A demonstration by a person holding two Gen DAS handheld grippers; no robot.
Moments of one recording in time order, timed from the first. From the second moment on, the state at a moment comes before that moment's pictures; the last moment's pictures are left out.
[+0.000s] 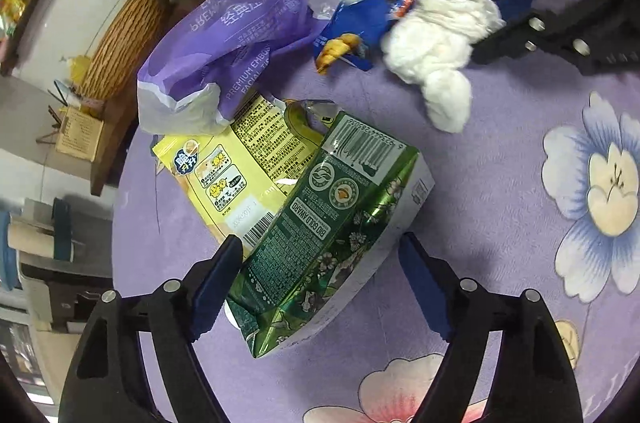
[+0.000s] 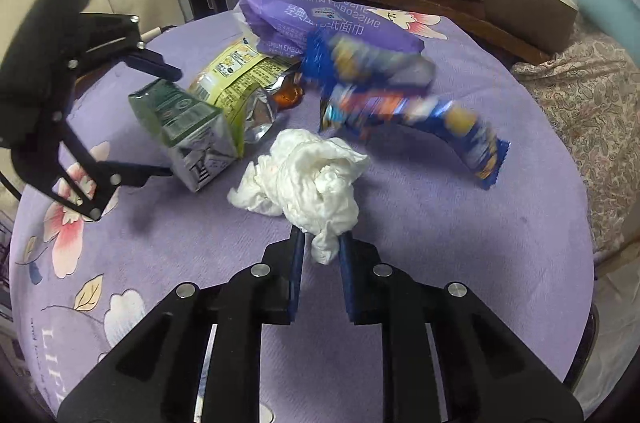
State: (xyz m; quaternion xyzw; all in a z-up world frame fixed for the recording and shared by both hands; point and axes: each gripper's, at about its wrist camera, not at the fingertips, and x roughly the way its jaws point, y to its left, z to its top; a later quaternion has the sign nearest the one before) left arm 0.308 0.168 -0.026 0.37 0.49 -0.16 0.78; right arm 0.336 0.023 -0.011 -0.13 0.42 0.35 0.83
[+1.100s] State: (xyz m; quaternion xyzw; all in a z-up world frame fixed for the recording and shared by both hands) left arm 0.179 0.122 0.016 0.11 0.32 -0.16 0.92; right arm 0.231 -0.075 -0.001 -0.05 0.35 0.37 0.86
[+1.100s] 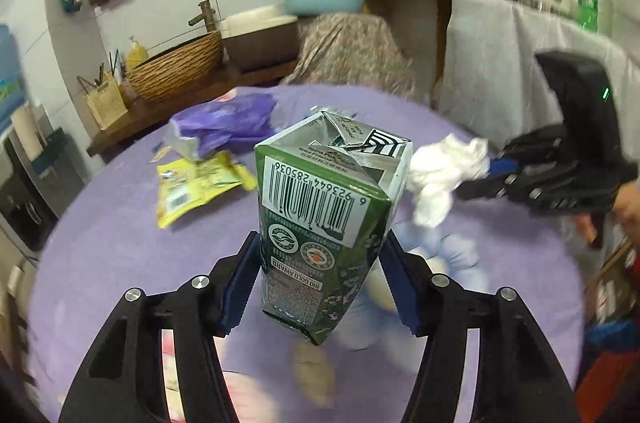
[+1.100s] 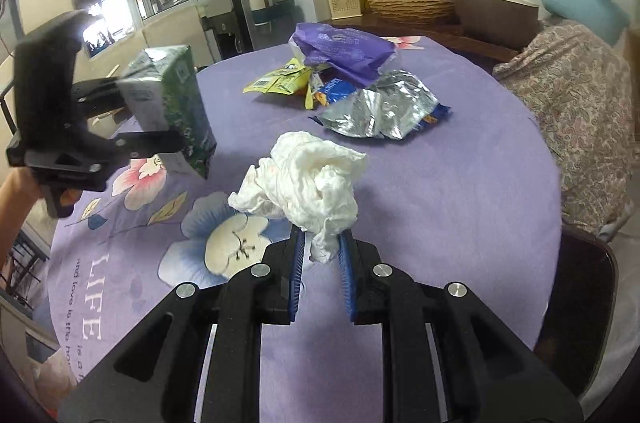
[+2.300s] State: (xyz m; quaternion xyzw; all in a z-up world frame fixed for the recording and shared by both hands) left arm 0.255 -0.187 -0.018 0.06 0.32 -0.34 0.88; right arm 0.311 -0.338 -0.148 0.02 0.47 0.05 0.88
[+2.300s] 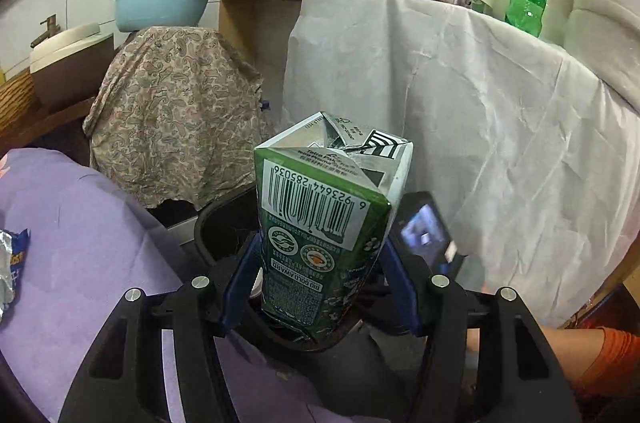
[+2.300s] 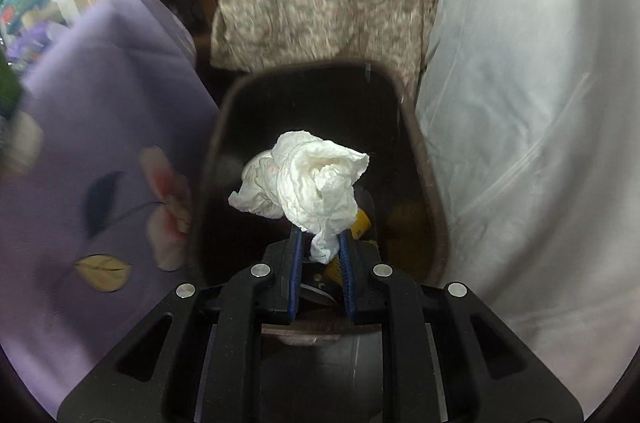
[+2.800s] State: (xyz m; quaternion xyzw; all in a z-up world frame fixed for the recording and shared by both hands) left arm 0.281 -0.200 -0.042 0.06 0.36 -0.33 0.87; right arm 0.337 -0.328 -0.202 0.01 0.52 0.03 0.85
